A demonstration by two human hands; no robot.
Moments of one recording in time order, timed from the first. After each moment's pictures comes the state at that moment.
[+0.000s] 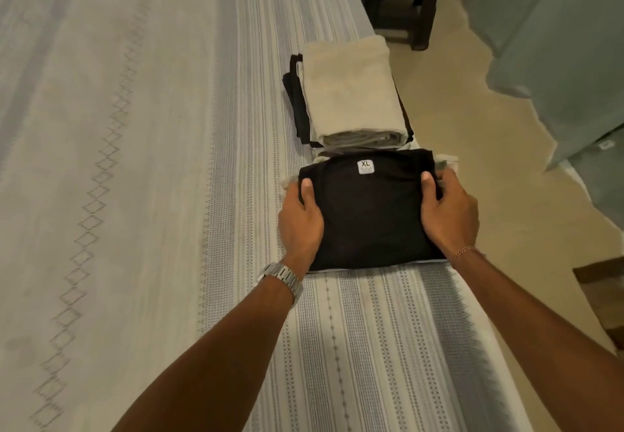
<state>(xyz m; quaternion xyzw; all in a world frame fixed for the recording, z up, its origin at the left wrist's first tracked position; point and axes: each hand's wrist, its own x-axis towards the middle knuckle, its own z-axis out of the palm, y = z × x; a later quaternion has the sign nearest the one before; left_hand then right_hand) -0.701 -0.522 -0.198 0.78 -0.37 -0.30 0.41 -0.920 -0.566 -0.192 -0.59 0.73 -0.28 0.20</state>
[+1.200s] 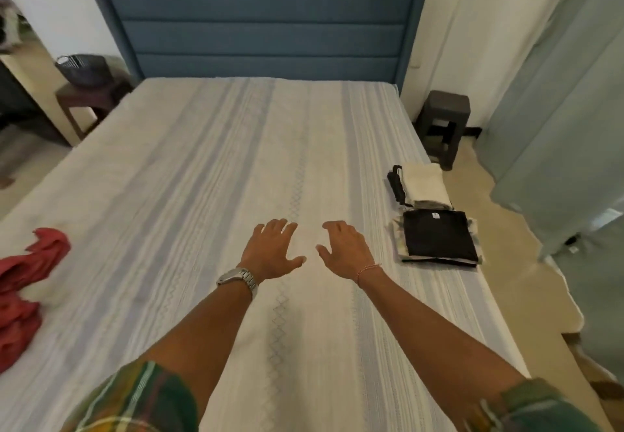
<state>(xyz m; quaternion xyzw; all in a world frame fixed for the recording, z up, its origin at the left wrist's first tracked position) -0.372 -0.127 0.121 0.72 -0.69 -0.05 0.01 -0.564 -0.191 0.126 -0.87 0.46 -0.07 0.16</state>
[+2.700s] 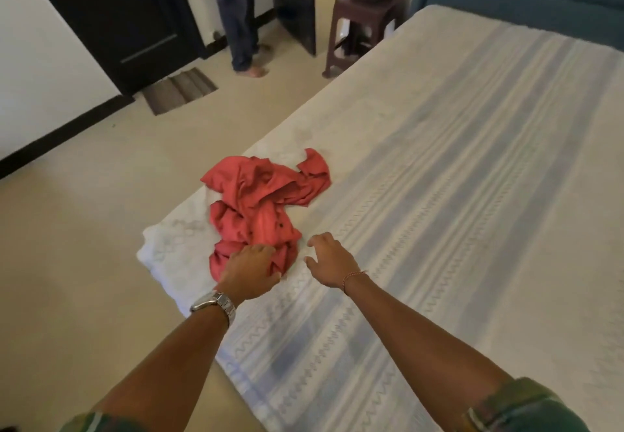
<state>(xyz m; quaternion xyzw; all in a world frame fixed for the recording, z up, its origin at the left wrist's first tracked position) 0.192 0.248 0.002 0.92 -0.34 -0.21 0.01 0.105 0.059 -0.016 -0.93 0.15 0.13 0.30</state>
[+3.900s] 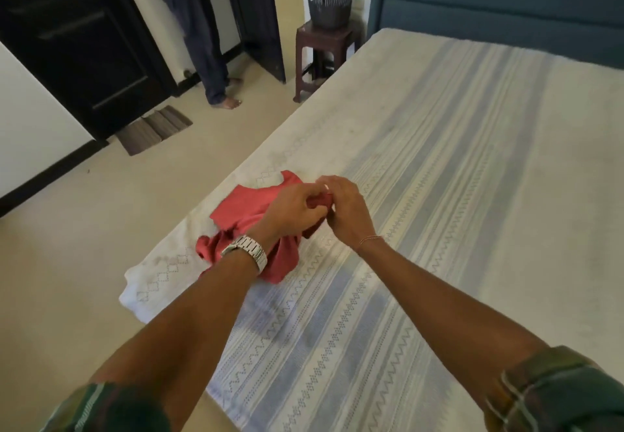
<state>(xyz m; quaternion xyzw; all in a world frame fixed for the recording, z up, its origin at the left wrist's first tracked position) 0.224 0.106 0.106 0.81 -0.47 -0.14 0.31 0.136 -0.017 0.051 -0.91 0.16 -0.22 0.32</state>
